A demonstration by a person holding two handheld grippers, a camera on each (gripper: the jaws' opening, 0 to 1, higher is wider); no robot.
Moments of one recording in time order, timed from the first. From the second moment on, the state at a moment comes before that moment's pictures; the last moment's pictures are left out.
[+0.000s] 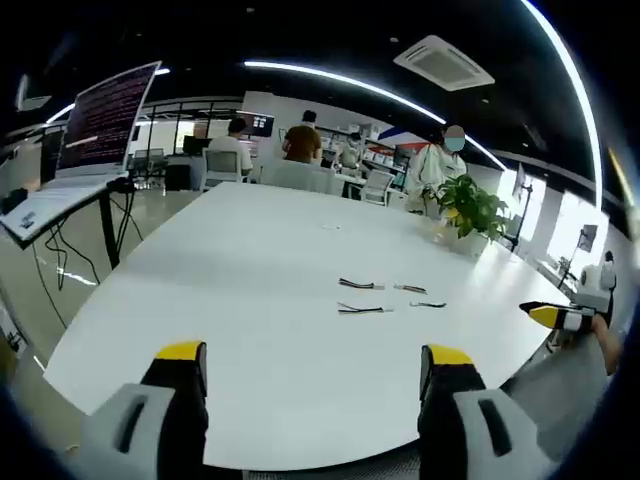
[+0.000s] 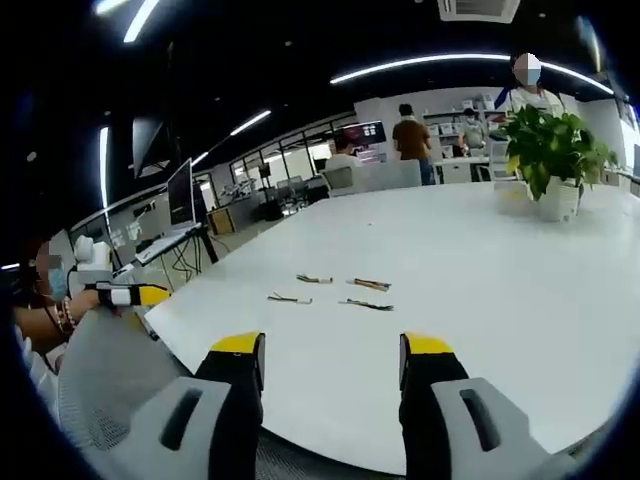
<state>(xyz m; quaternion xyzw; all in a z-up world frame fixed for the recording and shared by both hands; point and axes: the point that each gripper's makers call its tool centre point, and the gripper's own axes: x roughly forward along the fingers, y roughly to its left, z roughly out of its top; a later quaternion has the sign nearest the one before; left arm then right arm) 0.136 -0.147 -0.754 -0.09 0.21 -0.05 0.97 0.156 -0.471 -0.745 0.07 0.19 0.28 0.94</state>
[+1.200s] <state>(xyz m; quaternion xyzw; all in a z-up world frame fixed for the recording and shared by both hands) 0.136 -0.145 -0.750 -0.10 0.19 -0.05 0.97 0.154 -0.469 -0.747 0.07 0.20 0.28 0.94</state>
